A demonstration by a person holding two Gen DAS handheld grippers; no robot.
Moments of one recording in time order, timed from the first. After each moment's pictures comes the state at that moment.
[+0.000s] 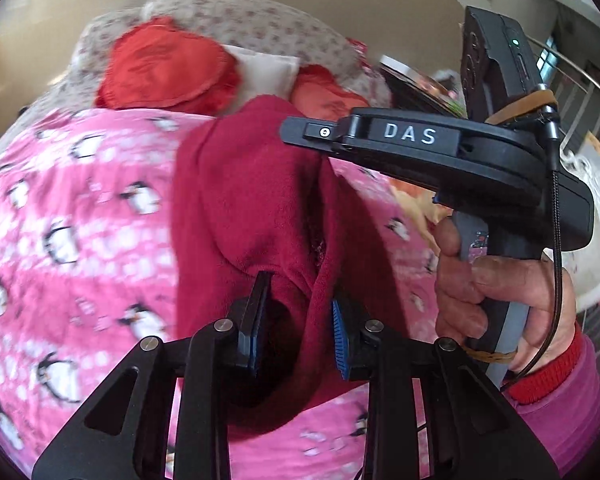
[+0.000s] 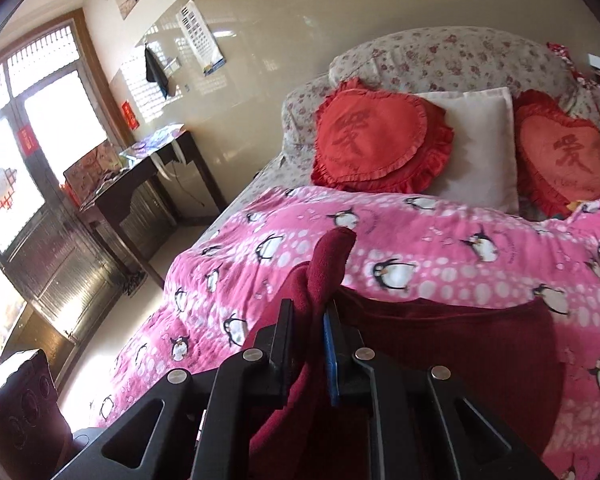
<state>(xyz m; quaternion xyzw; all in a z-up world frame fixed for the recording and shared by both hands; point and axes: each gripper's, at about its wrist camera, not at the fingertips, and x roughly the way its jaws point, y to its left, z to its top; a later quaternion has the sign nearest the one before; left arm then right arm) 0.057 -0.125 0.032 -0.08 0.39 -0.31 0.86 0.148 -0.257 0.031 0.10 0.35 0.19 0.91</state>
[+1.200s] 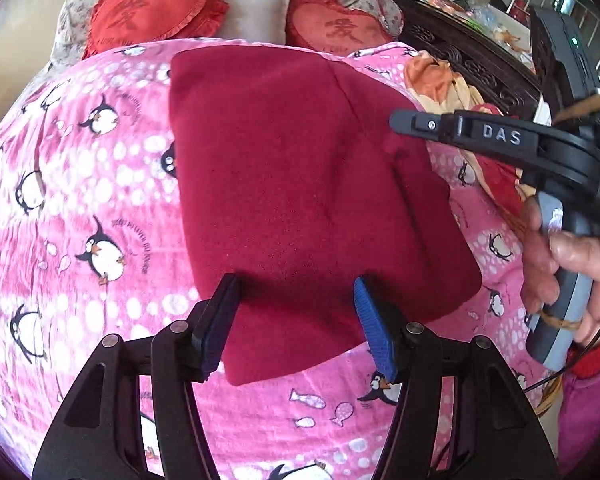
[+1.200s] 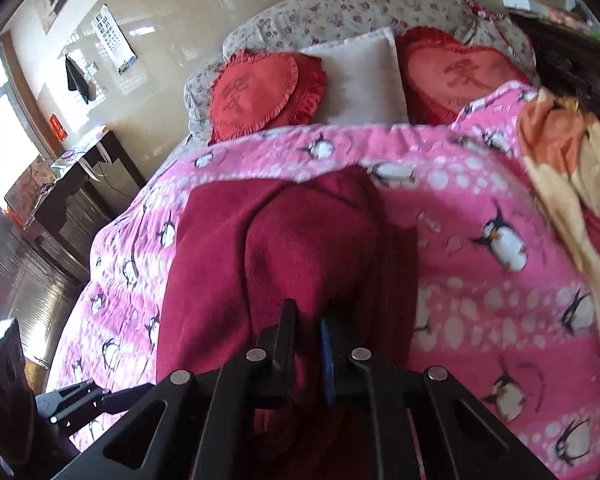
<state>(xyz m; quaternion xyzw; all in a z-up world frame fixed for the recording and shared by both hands) 0.031 -0.179 -0.033 0.02 0.48 -0.27 0.84 0.085 -0.366 -0.035 0.12 0.41 0.07 0.90</state>
